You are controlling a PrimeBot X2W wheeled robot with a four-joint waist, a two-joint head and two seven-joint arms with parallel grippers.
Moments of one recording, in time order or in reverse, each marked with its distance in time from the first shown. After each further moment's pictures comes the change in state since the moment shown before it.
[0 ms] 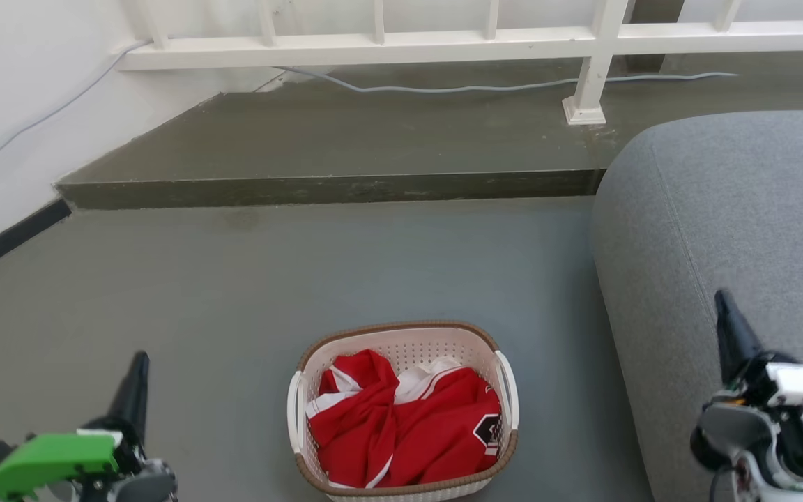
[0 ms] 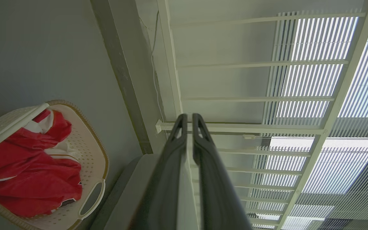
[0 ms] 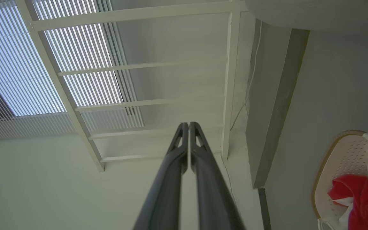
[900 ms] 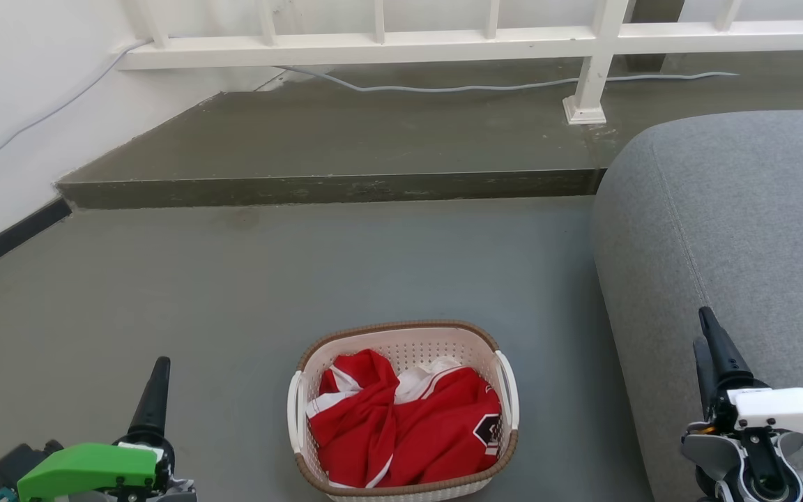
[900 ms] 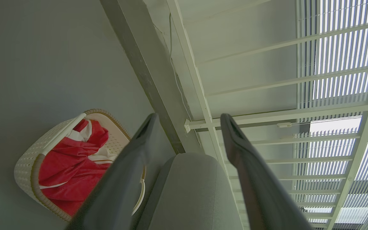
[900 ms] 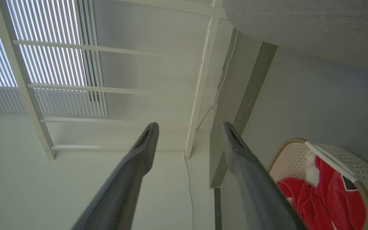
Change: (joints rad) left arm 0.050 -0.025 -0.048 -0.007 0.206 0.017 -0.071; right arm 0.060 0.028 0.039 0.009 -0.211 -0.024 -0.068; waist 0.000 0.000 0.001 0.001
